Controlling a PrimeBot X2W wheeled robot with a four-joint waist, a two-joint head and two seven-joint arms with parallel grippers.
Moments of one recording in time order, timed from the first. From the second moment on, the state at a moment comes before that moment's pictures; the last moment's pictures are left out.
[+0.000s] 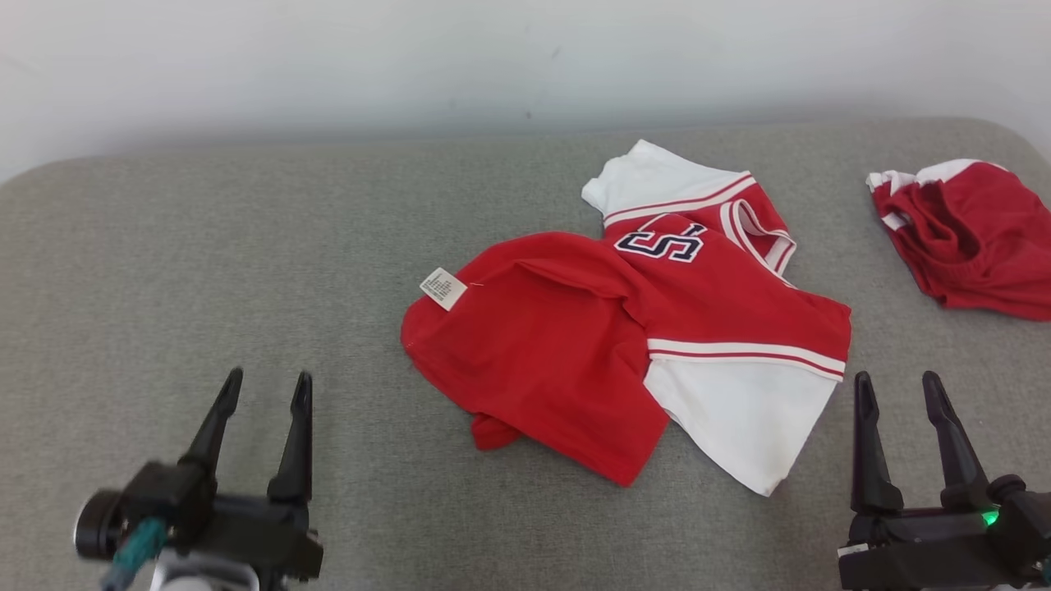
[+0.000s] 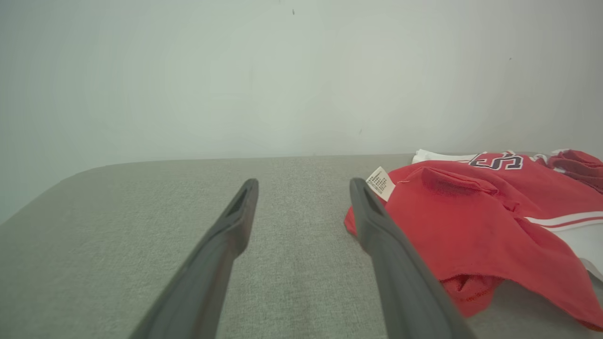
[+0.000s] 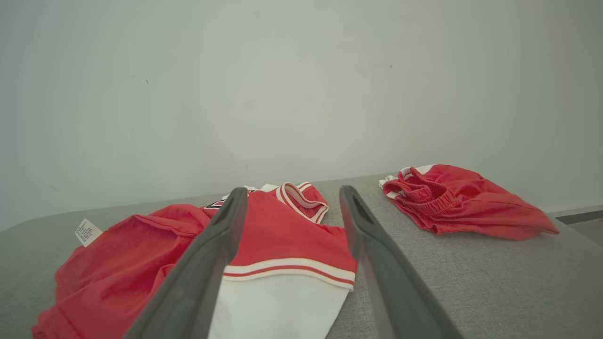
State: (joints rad) left arm -0.16 0.18 -0.09 0.21 -0.26 -0.13 -0.26; right arm -0.01 -0.09 -0.05 0.02 0.22 0.13 -0.26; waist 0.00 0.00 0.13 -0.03
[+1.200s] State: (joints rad) left arm -0.62 0.36 -0.51 0.73 -0.50 -0.13 -0.24; right arm -0.08 -0.06 -0.04 0.05 0.22 0.13 -0.26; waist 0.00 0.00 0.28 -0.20
